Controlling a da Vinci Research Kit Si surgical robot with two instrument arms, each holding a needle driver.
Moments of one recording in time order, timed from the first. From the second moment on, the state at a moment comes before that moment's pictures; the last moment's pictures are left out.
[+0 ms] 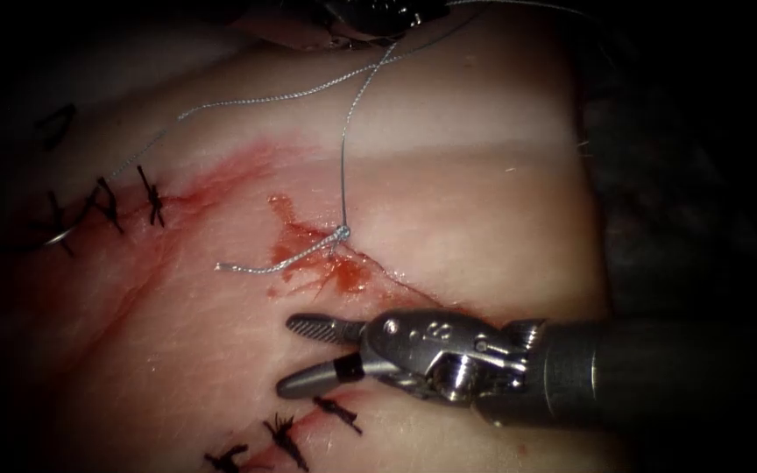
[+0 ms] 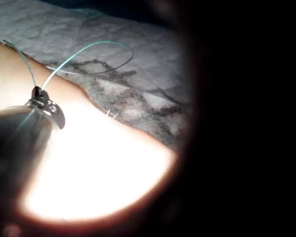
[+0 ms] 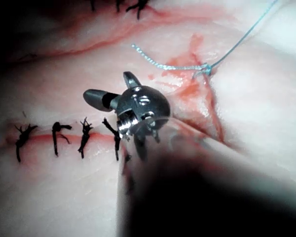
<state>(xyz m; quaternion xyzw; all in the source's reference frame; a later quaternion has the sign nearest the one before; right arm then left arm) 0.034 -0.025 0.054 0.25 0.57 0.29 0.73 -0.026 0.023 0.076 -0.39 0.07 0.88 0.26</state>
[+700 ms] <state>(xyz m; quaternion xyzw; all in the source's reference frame) 0.029 -0.019 0.064 0.20 0.50 0.53 0.66 -0.024 0.021 0.064 -0.56 -0.11 0.68 0.46</state>
